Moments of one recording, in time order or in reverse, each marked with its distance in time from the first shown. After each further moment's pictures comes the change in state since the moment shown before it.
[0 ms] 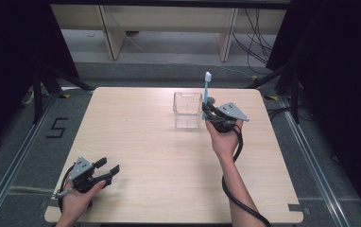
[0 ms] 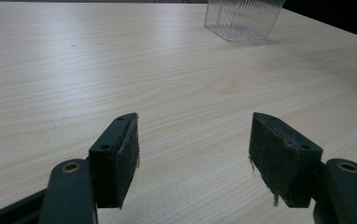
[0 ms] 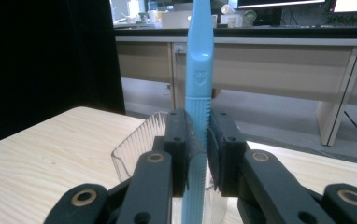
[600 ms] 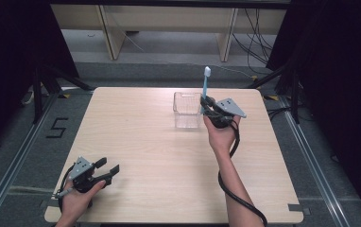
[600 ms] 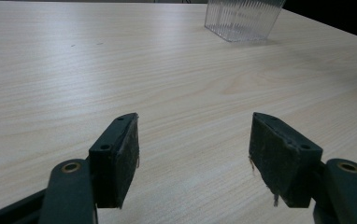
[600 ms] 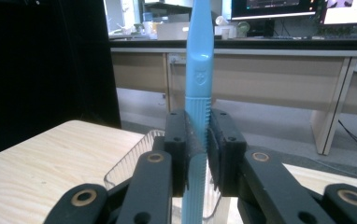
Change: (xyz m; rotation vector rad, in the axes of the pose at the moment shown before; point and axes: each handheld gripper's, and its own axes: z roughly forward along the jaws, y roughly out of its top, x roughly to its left) left arm 0.001 0.000 0.000 0.000 -0.003 0.001; right arm 0.002 0.007 0.014 -0.052 -0.026 0.002
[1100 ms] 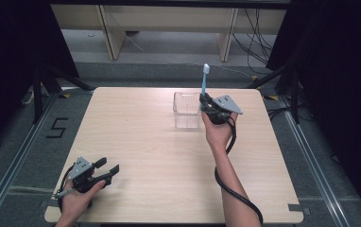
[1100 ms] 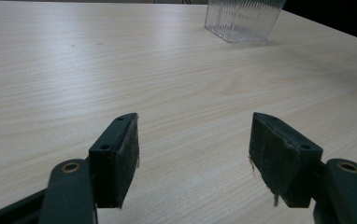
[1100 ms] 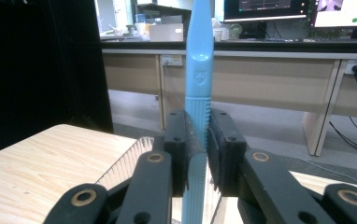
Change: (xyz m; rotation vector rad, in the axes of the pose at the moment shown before) left arm 0.000 0.000 0.000 -0.003 0.001 -0.007; right arm -0.002 0.000 0.015 -0.001 -0.031 -0.007
